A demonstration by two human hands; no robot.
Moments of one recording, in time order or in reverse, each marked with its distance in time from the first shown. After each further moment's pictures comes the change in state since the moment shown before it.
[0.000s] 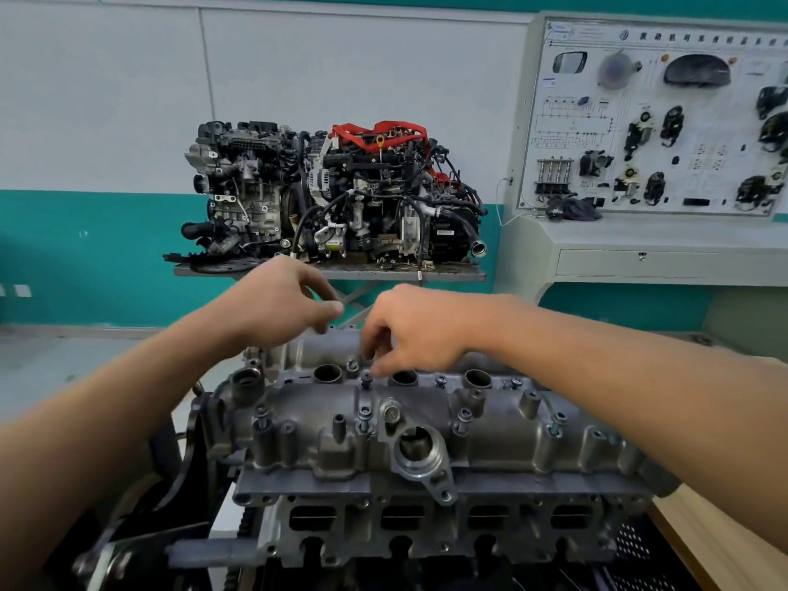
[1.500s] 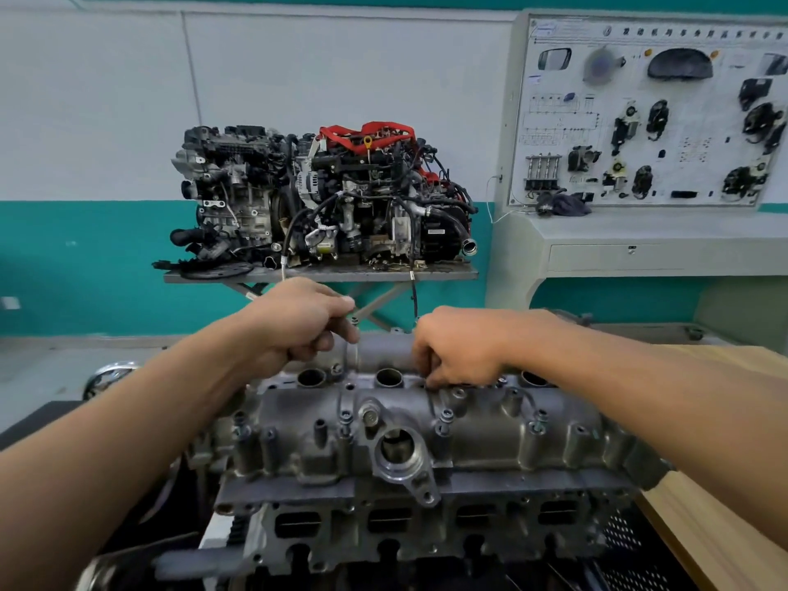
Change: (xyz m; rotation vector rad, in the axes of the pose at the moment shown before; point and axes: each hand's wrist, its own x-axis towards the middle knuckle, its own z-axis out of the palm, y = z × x) left_hand 0.001 0.030 0.031 -0.552 -0.152 -0.320; right_hand -0.037 0.038 0.017 -0.160 -0.119 0.147
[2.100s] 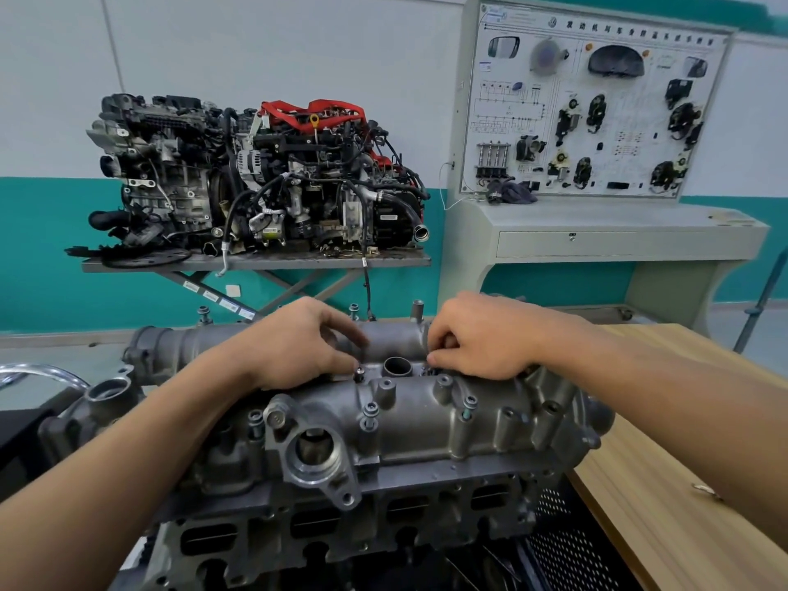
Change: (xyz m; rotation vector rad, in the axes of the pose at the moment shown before) left_hand 0.025 -0.016 0.056 0.568 -0.206 0.413; right_hand -0.064 0.054 0.021 0.120 0.129 0.166
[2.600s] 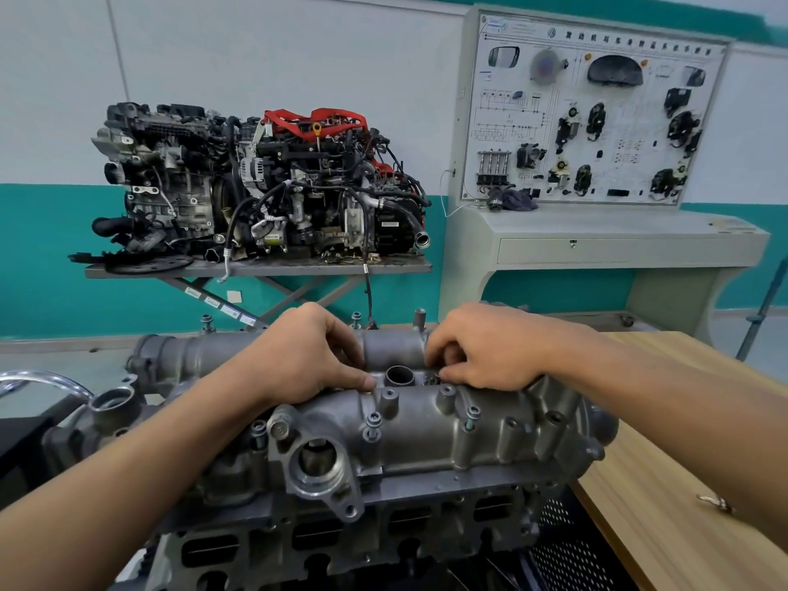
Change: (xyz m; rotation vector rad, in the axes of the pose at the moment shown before) left_hand 0.000 0.005 0.008 0.027 0.135 0.030; right_hand -0.003 -0.001 -0.002 -0.034 -0.043 -0.009
